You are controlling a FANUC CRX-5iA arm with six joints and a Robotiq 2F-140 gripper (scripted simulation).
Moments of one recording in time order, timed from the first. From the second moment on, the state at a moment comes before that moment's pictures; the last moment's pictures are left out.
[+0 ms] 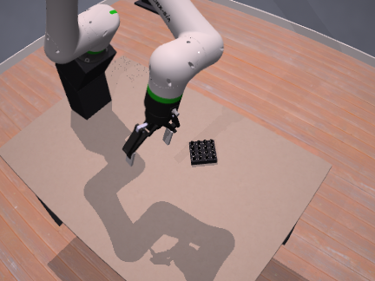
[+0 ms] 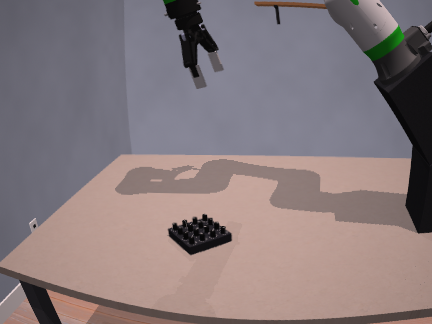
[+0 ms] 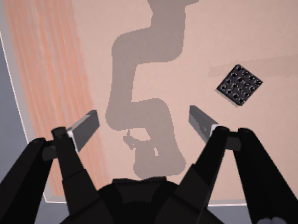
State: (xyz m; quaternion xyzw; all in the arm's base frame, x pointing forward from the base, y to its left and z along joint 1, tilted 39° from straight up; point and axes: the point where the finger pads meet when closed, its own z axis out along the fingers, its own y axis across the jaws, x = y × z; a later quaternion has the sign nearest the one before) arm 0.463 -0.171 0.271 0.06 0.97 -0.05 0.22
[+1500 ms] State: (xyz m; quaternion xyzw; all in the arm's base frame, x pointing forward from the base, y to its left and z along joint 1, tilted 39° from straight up) arm 0.521 -0.158 0.234 -0.47 0.83 -0.25 0.16
